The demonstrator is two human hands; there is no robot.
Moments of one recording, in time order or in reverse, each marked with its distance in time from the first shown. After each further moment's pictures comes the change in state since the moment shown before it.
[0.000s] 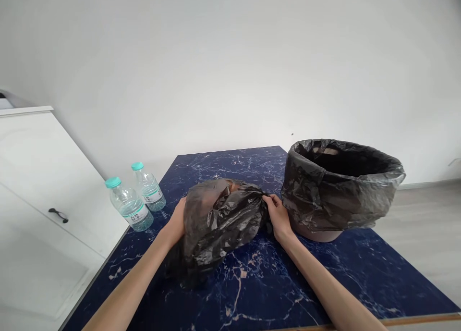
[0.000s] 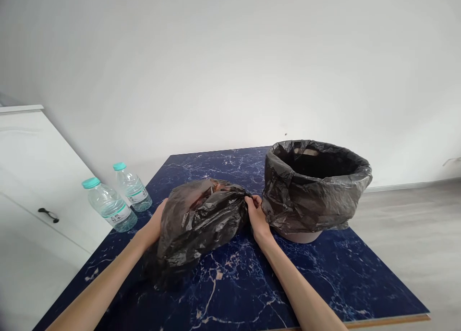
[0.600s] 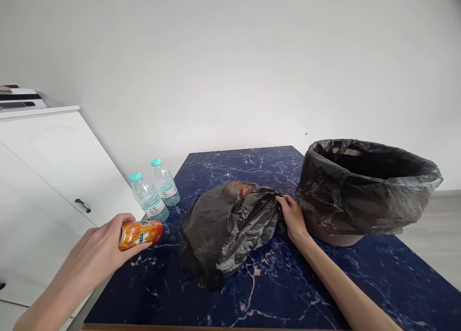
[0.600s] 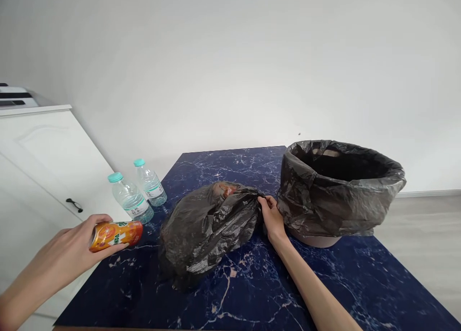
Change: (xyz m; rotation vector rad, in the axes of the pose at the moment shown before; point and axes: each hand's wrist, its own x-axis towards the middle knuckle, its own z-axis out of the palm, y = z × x) left_hand -0.150 0.000 -0.146 0.910 0.004 -0.433; right_hand -0.006 -0.002 0.000 0.037 -0.018 0.032
